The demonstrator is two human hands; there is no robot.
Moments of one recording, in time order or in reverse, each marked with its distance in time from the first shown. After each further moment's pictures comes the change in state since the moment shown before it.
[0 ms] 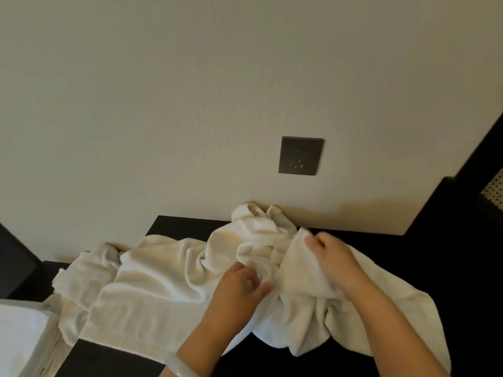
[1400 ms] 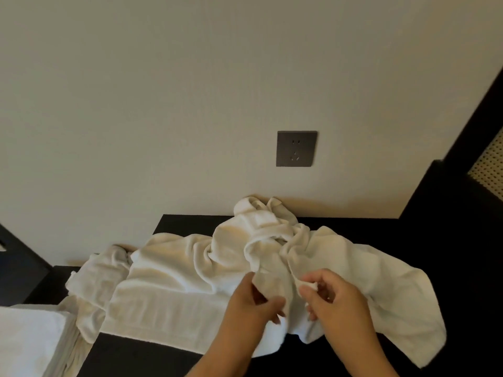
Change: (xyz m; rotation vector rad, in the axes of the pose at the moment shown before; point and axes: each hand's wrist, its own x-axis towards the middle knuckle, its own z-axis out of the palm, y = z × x) left_hand -0.067 0.043 -0.018 -0.777 -0.112 -0.253; right_hand -0.122 0.006 0.027 0.282 0.095 0.000
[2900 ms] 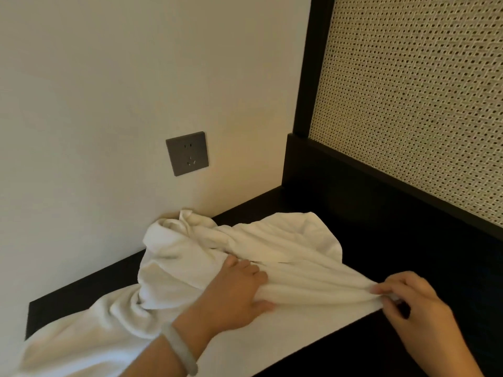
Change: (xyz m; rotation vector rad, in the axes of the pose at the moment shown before) left_hand 0.094 -0.010 0.002 1.361 -0.845 1.136; right_hand -0.153 0.027 -0.044 -0.613 0.730 0.141
